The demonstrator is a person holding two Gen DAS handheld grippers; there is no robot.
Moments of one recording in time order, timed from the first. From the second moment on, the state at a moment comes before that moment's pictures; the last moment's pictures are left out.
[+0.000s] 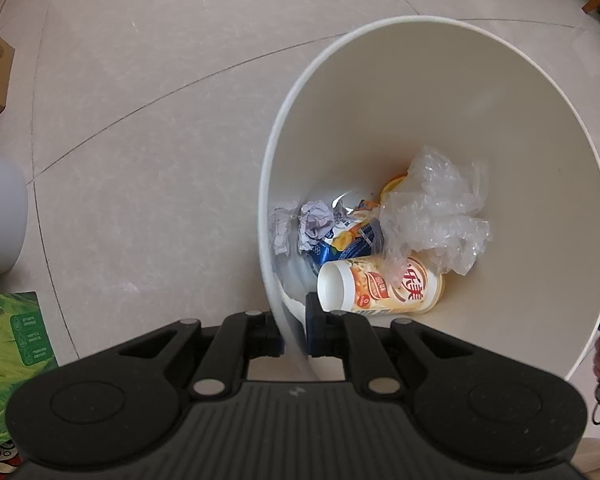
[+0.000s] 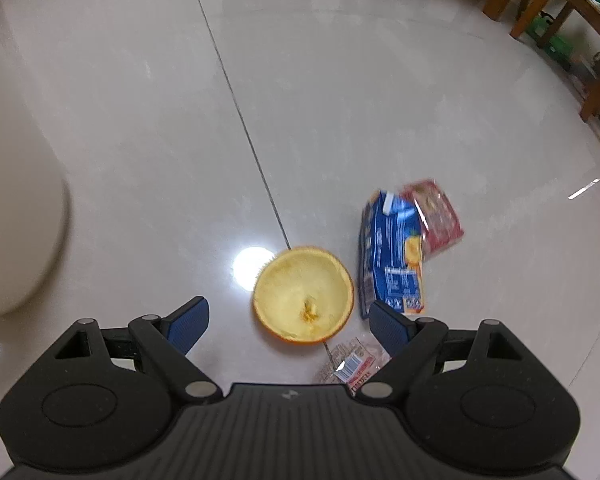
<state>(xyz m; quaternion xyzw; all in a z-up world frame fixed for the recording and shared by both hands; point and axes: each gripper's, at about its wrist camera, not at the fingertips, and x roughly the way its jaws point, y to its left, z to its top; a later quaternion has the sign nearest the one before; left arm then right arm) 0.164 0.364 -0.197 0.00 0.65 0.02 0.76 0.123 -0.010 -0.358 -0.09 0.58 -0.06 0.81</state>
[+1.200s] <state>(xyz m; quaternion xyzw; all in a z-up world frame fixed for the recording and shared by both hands) 0.164 0.364 -0.200 0.01 0.65 0.01 0.76 0.164 -0.030 -0.410 -0.05 0.62 -0.12 0.77</state>
